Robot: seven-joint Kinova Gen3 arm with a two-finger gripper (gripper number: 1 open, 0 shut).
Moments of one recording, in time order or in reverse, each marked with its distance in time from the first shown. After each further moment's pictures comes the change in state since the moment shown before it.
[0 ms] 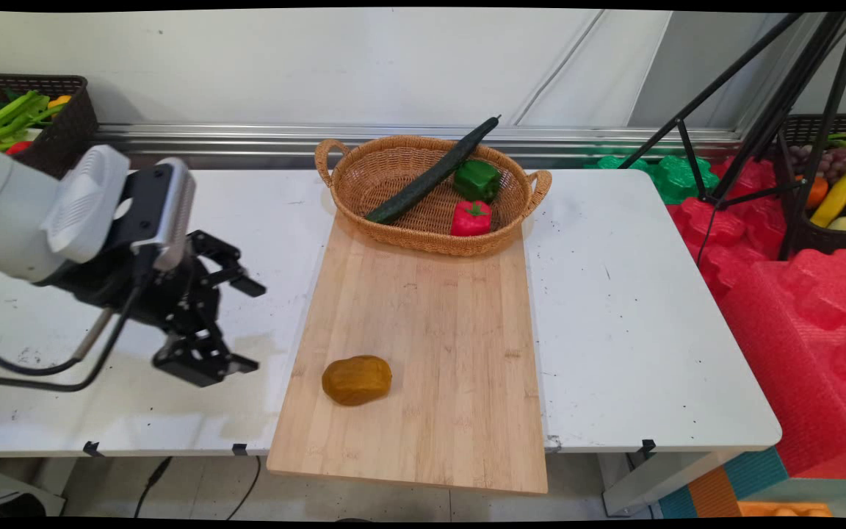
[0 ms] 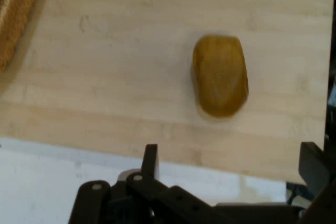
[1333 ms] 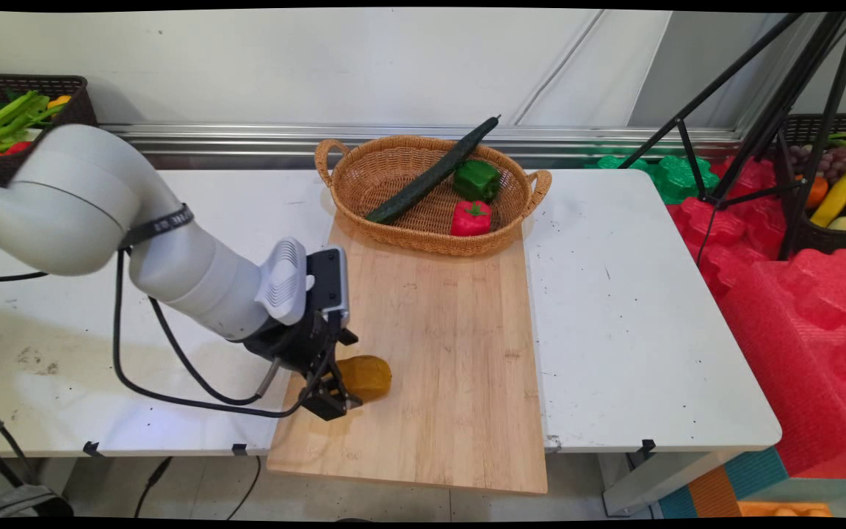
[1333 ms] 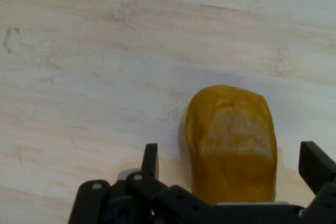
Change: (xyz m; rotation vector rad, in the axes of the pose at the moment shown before) arm 0.033 0.000 0.159 -0.067 -0.044 -0.076
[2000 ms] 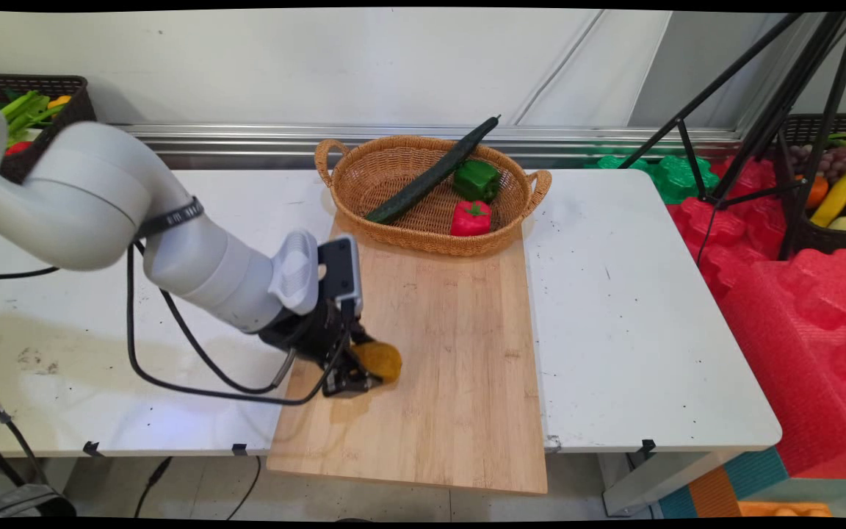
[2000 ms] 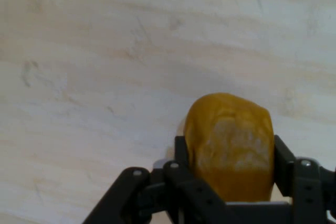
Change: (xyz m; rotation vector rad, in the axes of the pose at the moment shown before) arm 0.013 -0.005 -0.002 0.011 0.057 -0.012
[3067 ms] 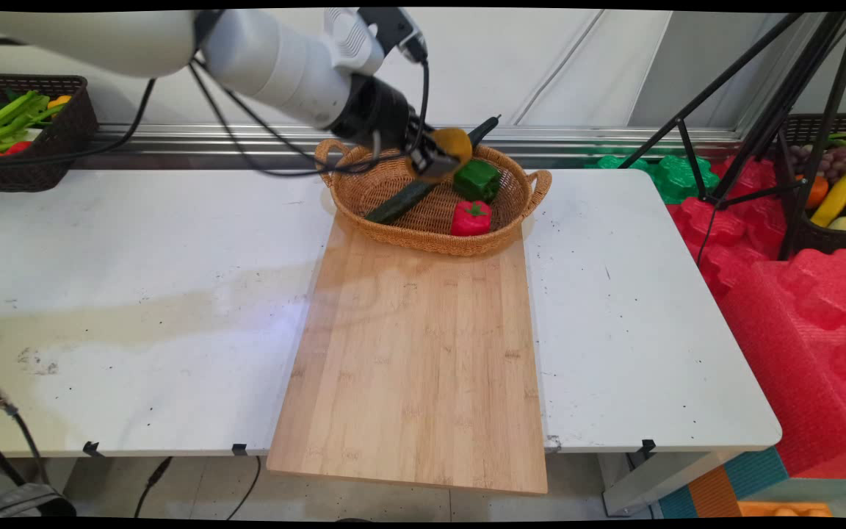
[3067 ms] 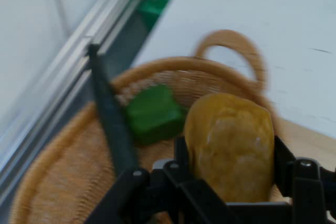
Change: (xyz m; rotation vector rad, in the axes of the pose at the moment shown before) arm 0.120 -0.138 -0.060 0.325 0.292 -0.177
